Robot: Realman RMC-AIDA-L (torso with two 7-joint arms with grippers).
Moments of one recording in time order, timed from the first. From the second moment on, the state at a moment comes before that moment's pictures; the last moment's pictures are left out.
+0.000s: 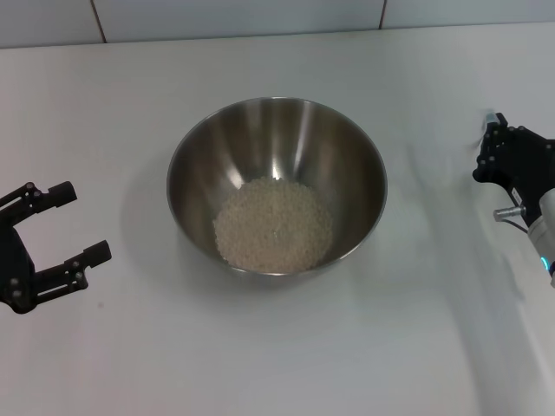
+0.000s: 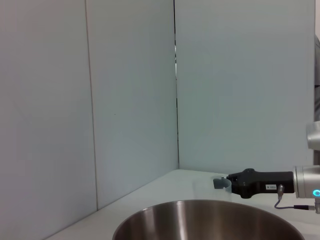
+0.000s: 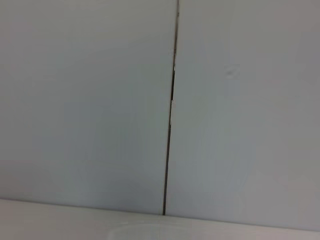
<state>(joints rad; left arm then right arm) -0.23 -2.03 0.63 0.66 1.76 1.80 -0.94 0.34 2.09 0.71 0.32 -2.12 -1.03 -0.11</state>
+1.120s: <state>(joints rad) -0.23 -2.03 0.63 0.66 1.76 1.81 -0.95 0.31 2.08 0.68 0.32 -2.13 -1.05 -0.03</state>
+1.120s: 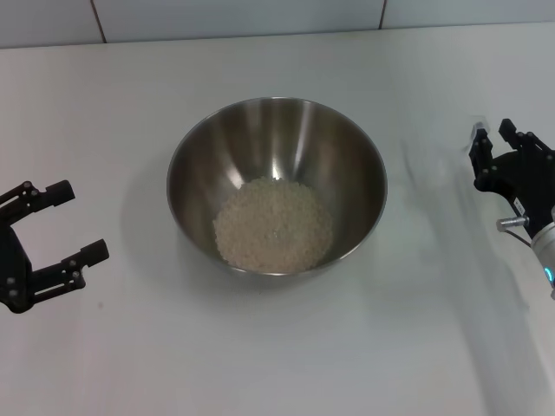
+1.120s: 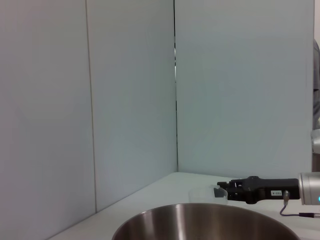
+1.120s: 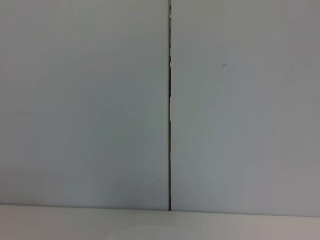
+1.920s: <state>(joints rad) -0.23 -2.02 0.63 0.66 1.76 1.82 -0.96 0.24 2.08 0.61 0.32 -2.13 -1.14 0.00</state>
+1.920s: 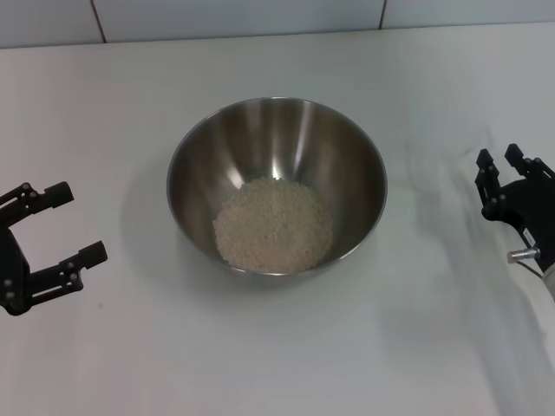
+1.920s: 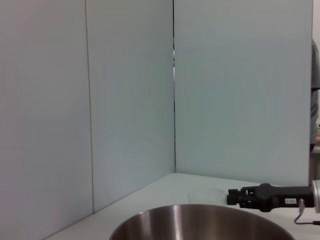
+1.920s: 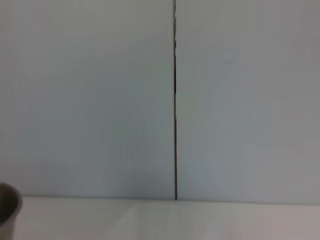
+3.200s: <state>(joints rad) -0.22 -2.02 0.64 0.66 1.80 1.83 -0.93 0.41 2.06 0.15 -0.28 -2.45 -1.85 0.64</state>
